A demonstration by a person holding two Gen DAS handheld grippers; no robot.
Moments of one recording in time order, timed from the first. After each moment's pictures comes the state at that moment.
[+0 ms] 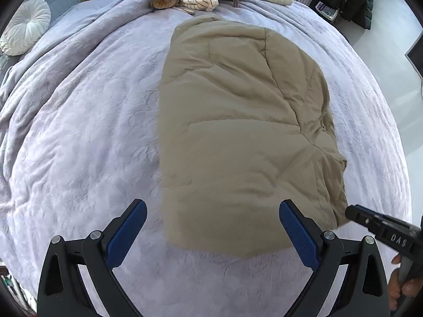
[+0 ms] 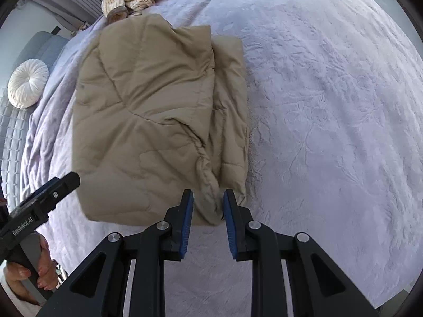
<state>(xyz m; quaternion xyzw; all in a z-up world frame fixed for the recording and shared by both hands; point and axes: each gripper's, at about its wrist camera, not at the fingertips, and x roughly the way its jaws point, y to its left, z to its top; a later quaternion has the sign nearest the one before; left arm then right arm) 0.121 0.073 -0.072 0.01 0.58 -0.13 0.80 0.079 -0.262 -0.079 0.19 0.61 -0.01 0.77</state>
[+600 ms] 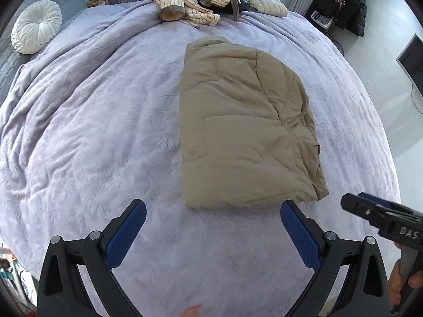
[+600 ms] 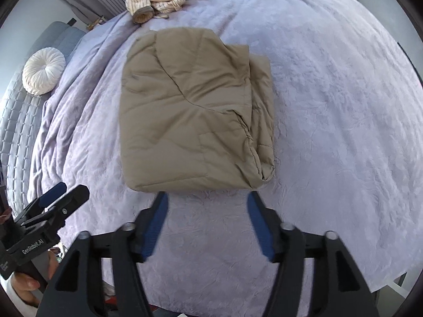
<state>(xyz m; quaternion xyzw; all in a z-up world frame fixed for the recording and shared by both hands) 0.068 0.110 -0.010 0.00 0.56 -0.13 0.81 0.050 -0.209 -0.005 0.16 0.60 0.01 0.79</state>
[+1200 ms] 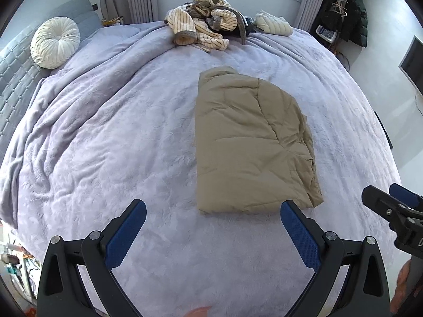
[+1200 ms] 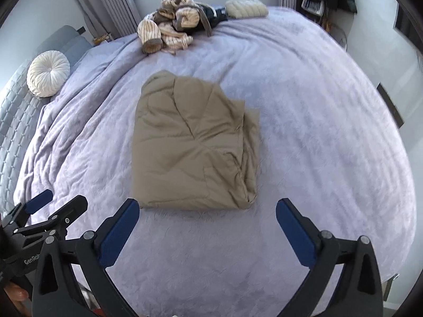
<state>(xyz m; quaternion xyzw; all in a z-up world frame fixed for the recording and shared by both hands) 0.040 0.120 0.050 0.01 0.52 -0.10 0.85 0.027 -0.185 0.073 0.09 0.52 -0.04 0.85</state>
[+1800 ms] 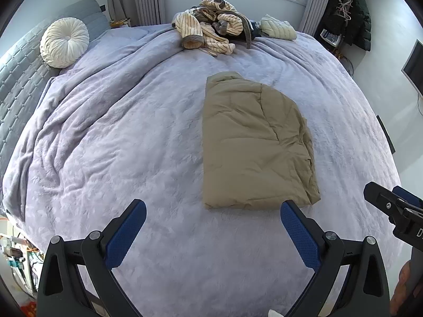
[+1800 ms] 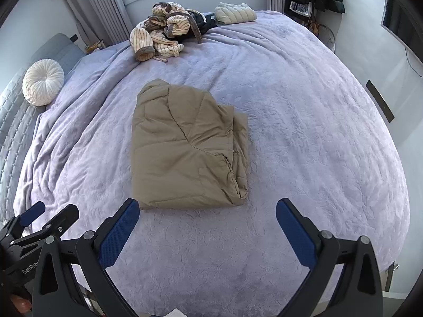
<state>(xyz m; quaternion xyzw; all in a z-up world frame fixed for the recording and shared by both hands) 0.025 0.128 0.071 0.01 0.51 -0.08 0.85 0.012 -0.183 0.090 0.10 0.52 -0.06 0.85</state>
